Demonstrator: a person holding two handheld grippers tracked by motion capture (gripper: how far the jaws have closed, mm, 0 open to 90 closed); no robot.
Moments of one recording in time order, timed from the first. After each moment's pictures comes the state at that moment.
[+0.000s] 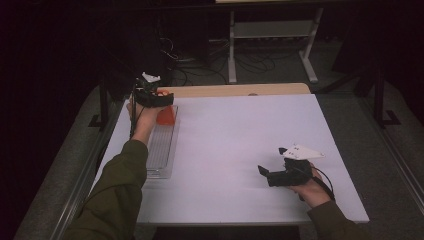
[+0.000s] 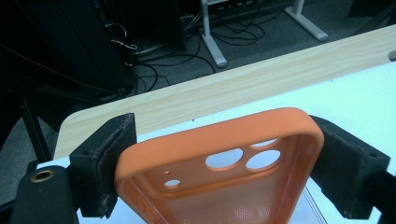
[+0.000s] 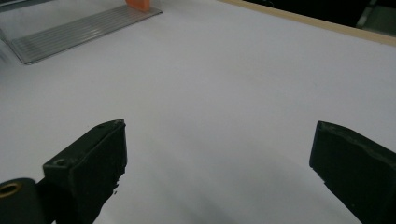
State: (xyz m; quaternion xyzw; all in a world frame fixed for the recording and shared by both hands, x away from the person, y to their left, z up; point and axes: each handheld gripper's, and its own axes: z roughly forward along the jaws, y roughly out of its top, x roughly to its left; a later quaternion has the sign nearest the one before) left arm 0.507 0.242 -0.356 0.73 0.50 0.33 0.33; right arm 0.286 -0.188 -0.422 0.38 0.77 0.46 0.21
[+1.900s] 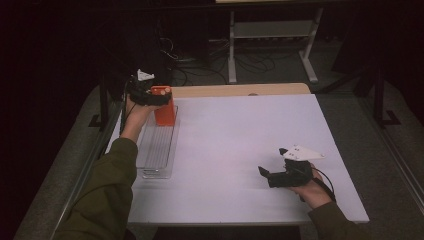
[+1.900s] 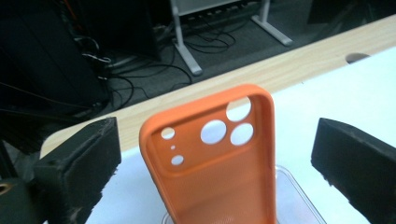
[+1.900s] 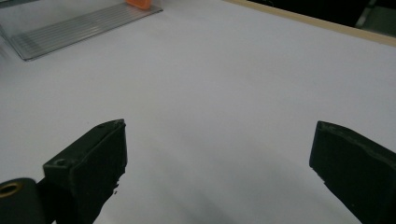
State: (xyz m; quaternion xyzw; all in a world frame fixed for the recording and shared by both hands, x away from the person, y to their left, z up) left arm 0.505 0.264 -0.346 0.75 0.45 0.29 0.38; right arm 0.283 -0.189 -0.422 0.38 0.78 0.46 0.21
